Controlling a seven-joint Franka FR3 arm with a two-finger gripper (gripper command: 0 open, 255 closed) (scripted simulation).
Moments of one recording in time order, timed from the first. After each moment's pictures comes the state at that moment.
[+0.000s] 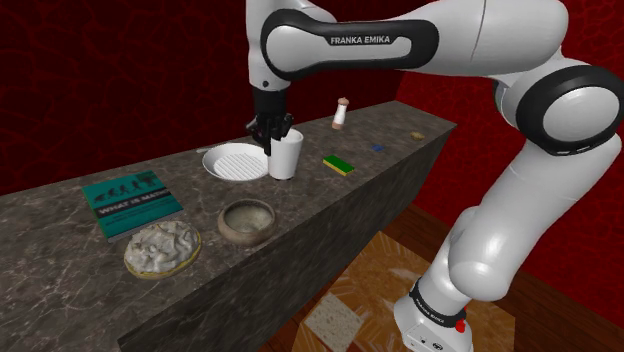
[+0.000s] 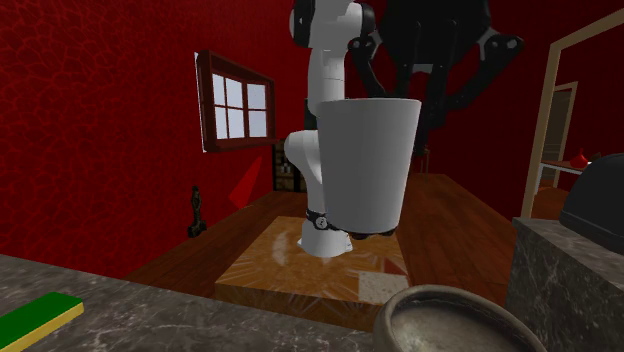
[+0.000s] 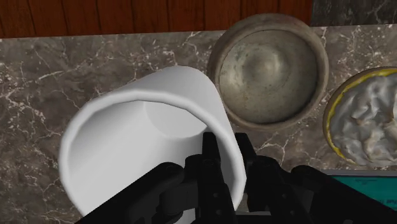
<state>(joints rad) 0.10 -0.04 0.22 -1.81 -0.08 1.72 0.49</state>
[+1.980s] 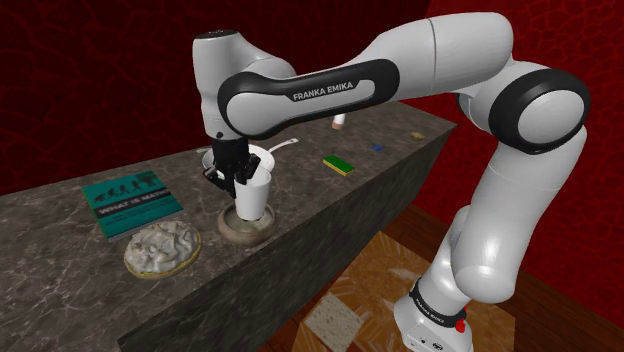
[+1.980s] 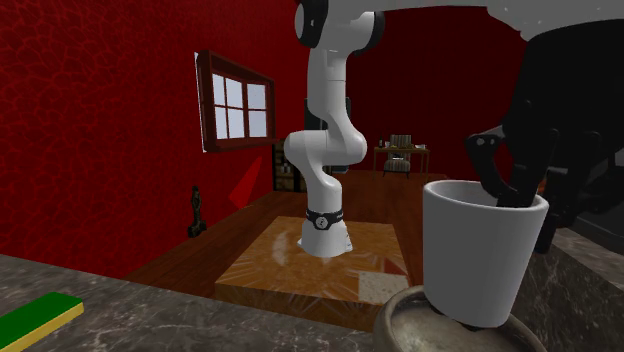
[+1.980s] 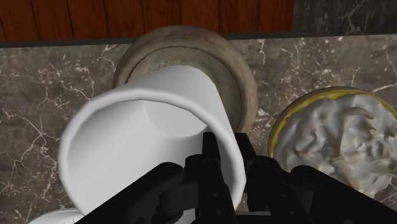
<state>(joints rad) 0.20 0.12 0.32 -1.83 -0.12 1.87 0.71</state>
